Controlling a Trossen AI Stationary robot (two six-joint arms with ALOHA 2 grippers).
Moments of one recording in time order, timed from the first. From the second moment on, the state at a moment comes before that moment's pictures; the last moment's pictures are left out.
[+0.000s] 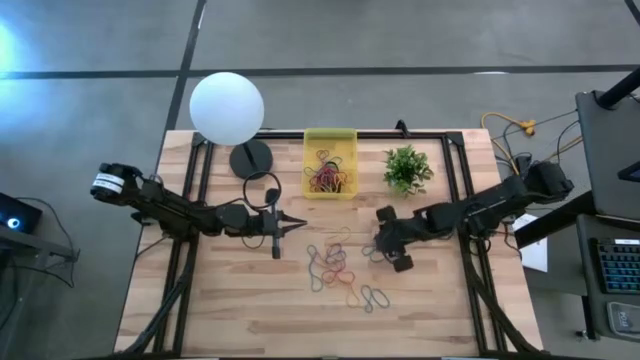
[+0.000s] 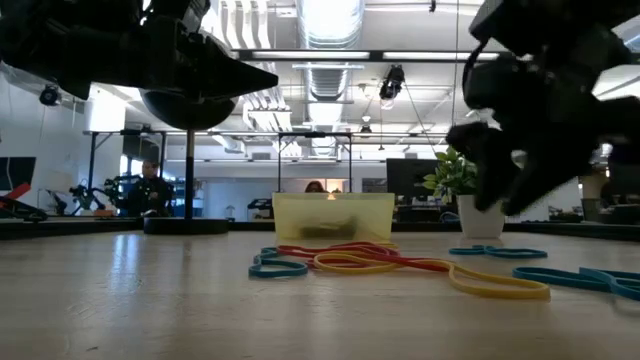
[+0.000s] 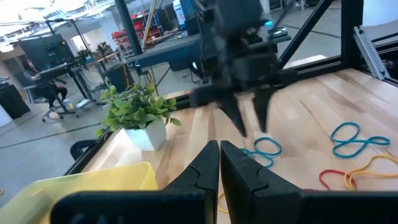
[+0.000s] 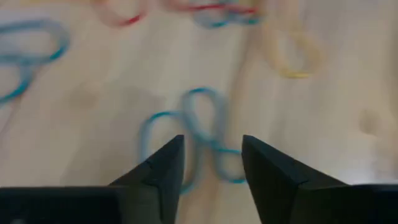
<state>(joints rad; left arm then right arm) -0.17 1.34 0.38 0.93 -0.27 0.25 0.21 1.39 0.61 -0.24 0.07 -0.11</state>
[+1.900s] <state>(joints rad) -0.16 1.34 0.35 0.93 -0.30 0.25 0.12 1.42 0.81 -0.34 -0.02 -0.25</state>
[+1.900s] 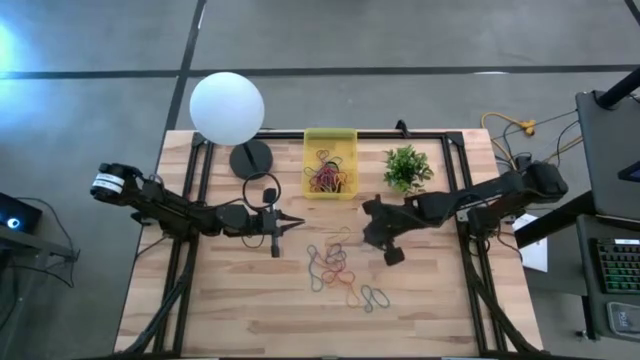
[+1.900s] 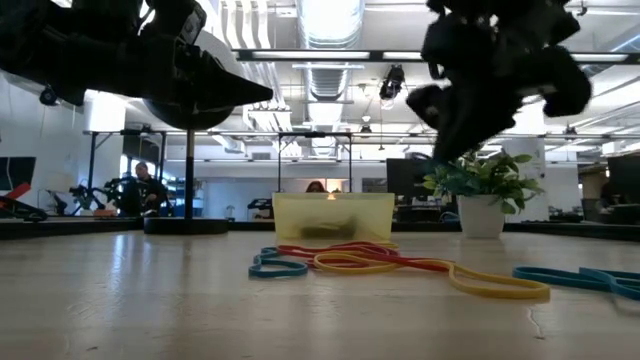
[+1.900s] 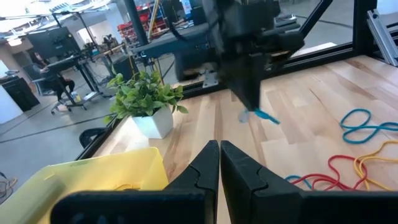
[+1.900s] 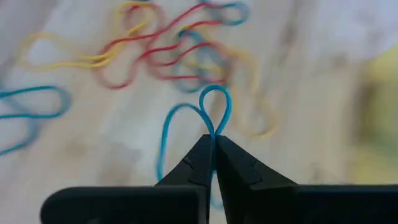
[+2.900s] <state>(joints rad) -0.16 1.34 0.35 0.93 -0.30 0.25 -0.35 1.81 1.29 -0.28 0.03 -0.44</state>
